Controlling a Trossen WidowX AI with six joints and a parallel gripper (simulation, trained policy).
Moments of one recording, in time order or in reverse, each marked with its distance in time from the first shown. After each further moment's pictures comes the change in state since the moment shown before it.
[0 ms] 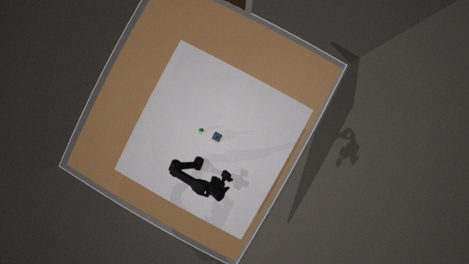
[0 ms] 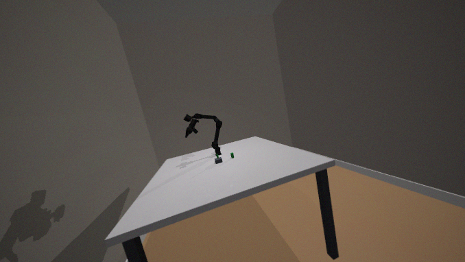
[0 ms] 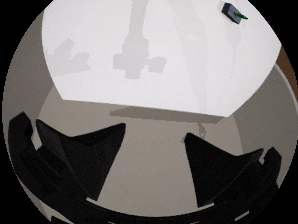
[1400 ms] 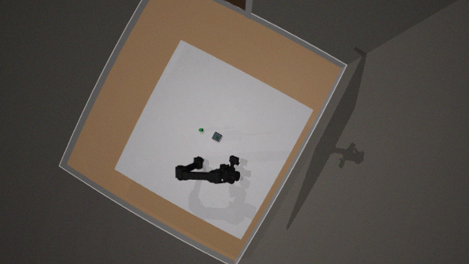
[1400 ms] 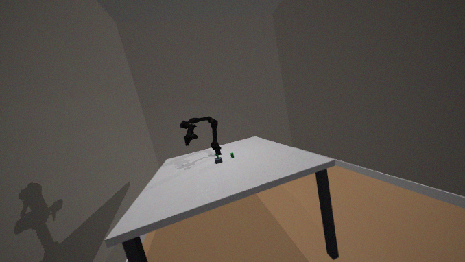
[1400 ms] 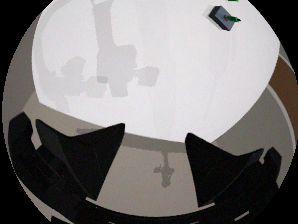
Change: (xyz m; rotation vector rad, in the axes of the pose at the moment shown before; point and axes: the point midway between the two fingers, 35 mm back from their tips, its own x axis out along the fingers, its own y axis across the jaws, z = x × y) arm 0.068 -0.094 0.037 -0.148 -0.221 -0.099
